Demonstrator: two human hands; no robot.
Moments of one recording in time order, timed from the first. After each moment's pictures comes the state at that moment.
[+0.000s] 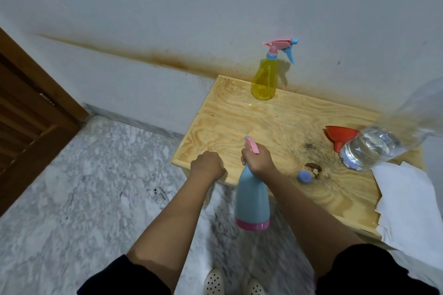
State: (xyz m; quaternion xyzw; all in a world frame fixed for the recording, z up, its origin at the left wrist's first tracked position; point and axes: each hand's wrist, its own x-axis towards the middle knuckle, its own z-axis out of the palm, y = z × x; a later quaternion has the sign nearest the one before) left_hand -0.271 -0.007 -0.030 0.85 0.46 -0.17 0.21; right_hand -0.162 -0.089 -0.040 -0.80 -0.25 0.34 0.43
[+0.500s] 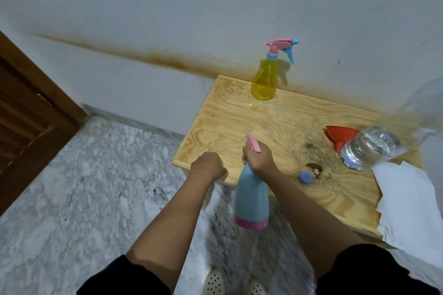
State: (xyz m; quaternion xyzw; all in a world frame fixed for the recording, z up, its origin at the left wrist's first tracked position) left_hand -0.272 -0.002 -0.028 0.83 0.46 -0.17 0.26; right_hand -0.163 -0.085 -0.041 -0.80 -0.23 0.33 0.45
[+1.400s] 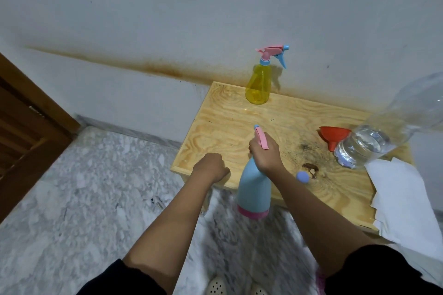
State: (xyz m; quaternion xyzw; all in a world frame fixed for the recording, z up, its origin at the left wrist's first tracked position) left_hand -0.270 0.001 -0.022 0.85 0.41 -0.15 0.30; right_hand -0.156 -0.093 -0.011 -0.79 -0.23 0.26 0.51
